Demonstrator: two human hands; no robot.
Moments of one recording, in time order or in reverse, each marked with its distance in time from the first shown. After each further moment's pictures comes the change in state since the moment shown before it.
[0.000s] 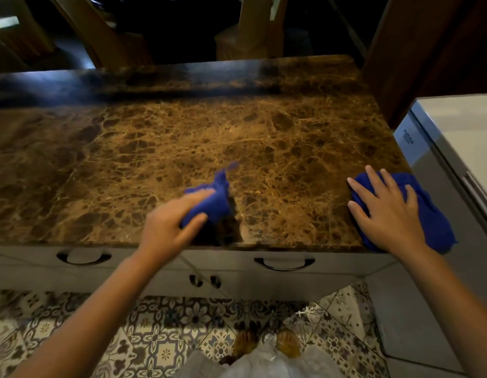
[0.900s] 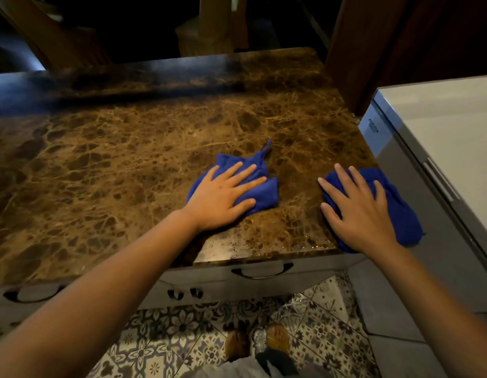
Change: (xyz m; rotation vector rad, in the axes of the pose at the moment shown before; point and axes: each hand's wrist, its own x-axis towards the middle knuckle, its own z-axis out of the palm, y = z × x) left_hand 0.109 0.004 0.107 0.329 -0.575 0.216; right_hand 0.000 -0.001 0.001 -0.008 0.007 0.003
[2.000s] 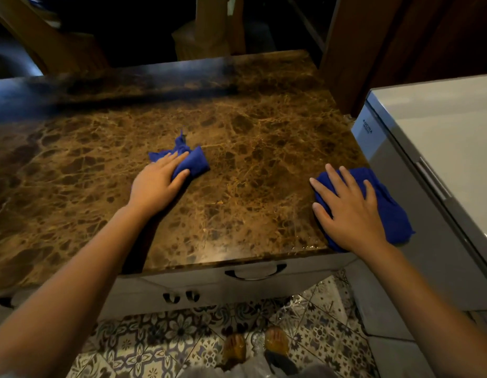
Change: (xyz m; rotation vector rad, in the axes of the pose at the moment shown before) left_hand -0.032 -0.074 -0.019 -0.116 0.234 -0.441; right_hand -0.001 -0.001 -0.001 0.023 -0.004 -0.004
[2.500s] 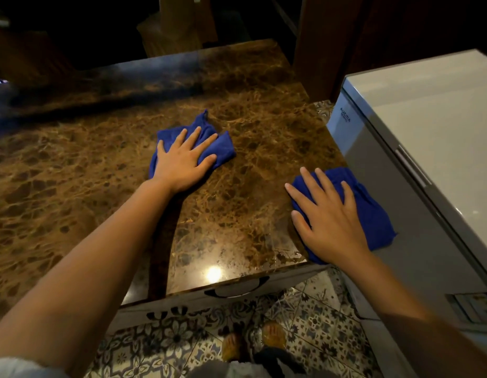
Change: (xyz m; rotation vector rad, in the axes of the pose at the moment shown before) left_hand 0.100 0.071 0.042 0.164 -0.222 0.123; right_hand 0.001 0.002 0.002 0.011 0.005 0.010
